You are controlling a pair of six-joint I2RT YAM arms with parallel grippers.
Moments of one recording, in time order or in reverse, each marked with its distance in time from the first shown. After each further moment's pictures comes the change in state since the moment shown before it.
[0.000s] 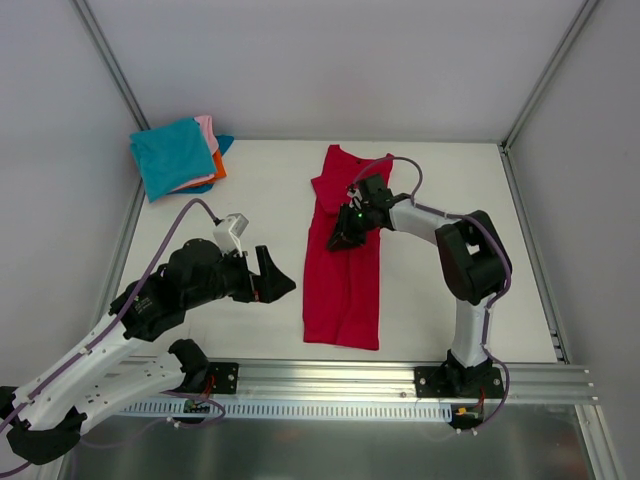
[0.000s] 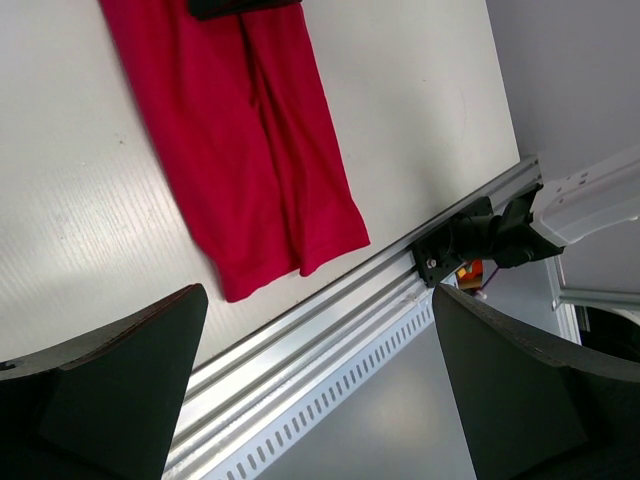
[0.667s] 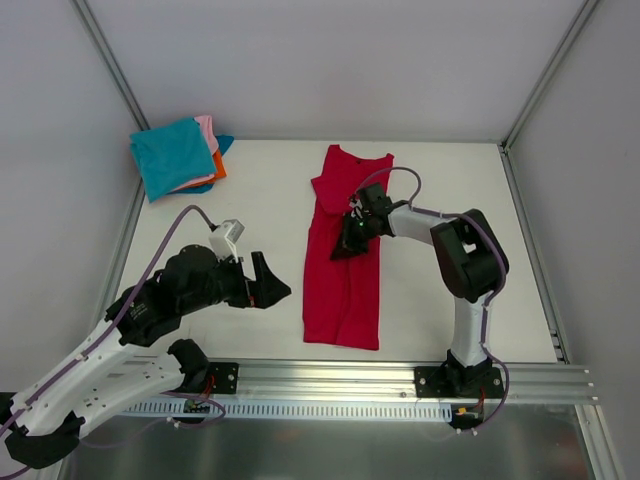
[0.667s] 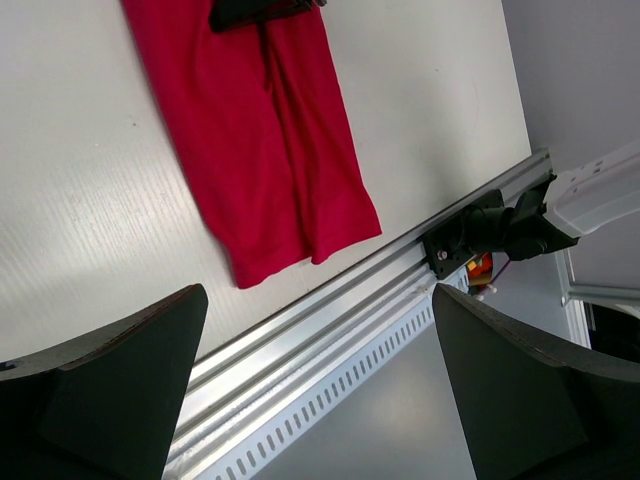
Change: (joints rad) left arm 0.000 -0.044 -0.029 -0.033 -0.008 0.000; right arm 0.000 0.030 -0.062 0.030 0.005 0.006
